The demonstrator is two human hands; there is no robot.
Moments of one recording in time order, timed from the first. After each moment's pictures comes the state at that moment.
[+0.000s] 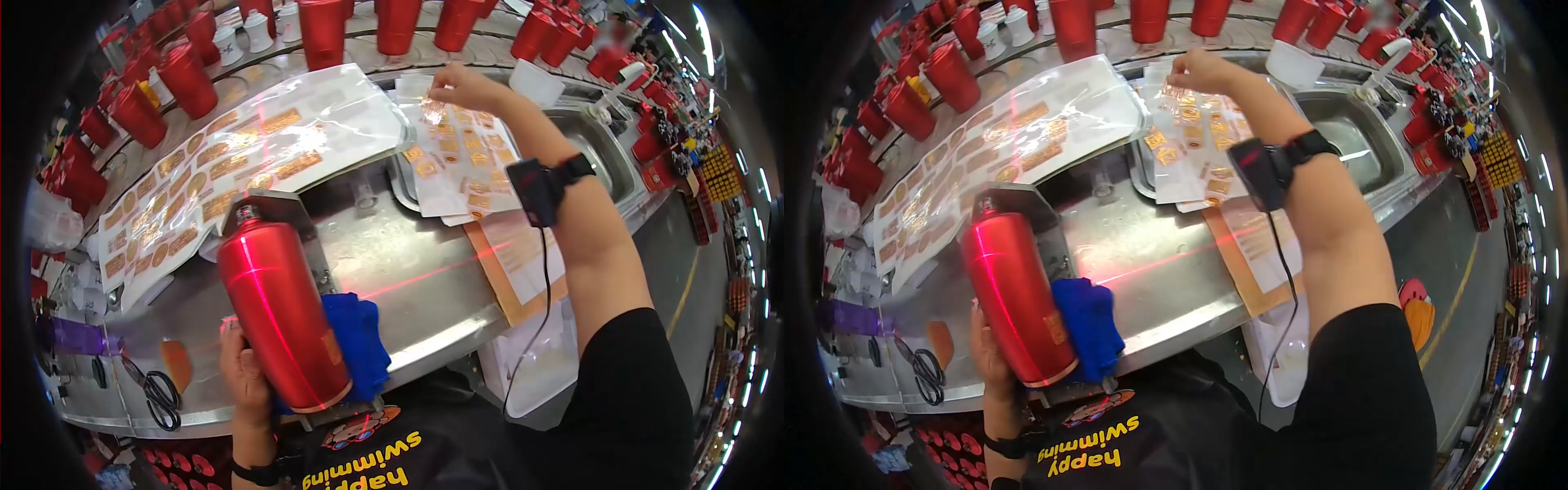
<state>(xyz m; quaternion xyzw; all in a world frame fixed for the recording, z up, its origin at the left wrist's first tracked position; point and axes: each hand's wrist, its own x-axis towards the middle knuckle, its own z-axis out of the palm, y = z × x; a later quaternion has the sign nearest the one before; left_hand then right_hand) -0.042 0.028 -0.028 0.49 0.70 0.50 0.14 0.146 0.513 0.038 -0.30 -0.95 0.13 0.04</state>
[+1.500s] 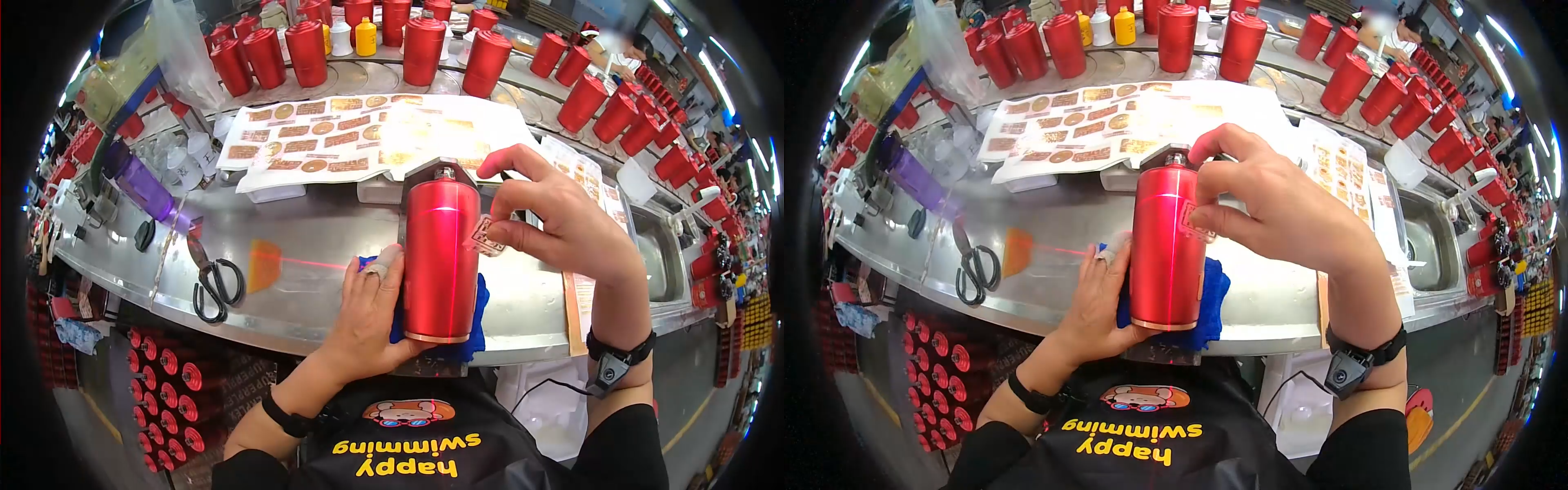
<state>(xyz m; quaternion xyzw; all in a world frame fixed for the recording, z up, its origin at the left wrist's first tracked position) -0.025 -0.002 -0.011 0.63 0.71 0.32 0.04 0.099 0.231 0.139 0.06 -0.96 0.25 0.13</state>
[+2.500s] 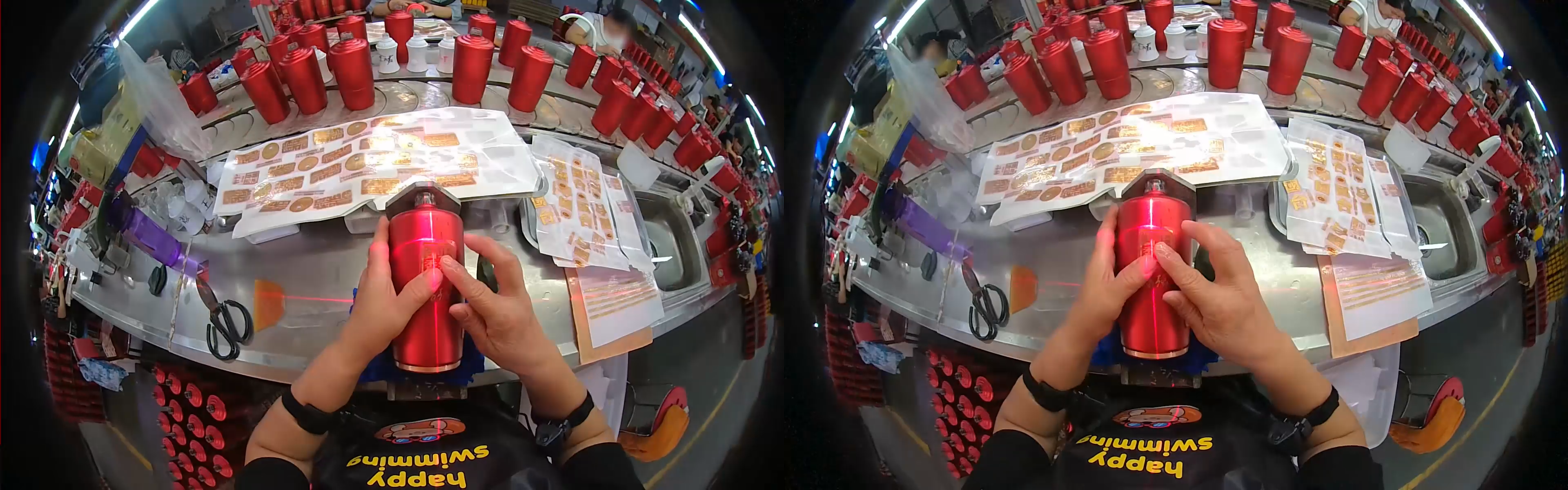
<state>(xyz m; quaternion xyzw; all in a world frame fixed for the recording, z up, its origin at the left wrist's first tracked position) -0.035 0.075 0.002 0.41 0.60 0.63 0.27 0.126 0.179 0.031 -0.07 -0.90 0.23 0.36</state>
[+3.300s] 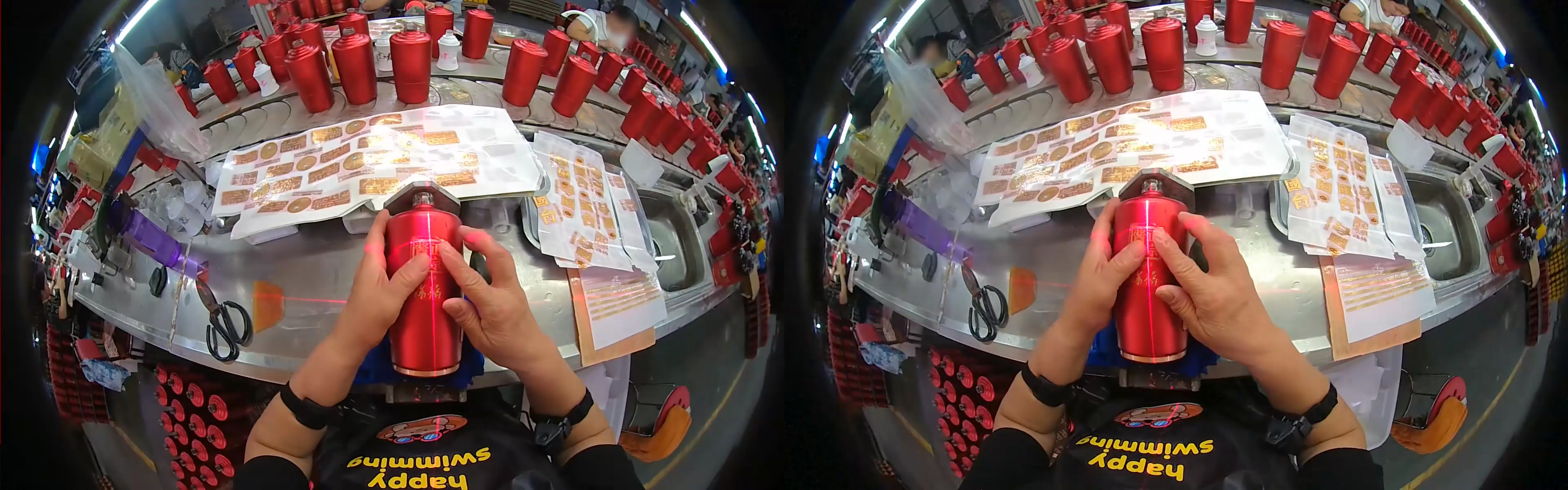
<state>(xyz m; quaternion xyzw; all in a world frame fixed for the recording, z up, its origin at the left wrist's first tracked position) -0.040 0.083 0.007 0.35 0.53 0.69 0.35 0.119 0.184 0.025 -0.08 -0.90 0.25 0.34</state>
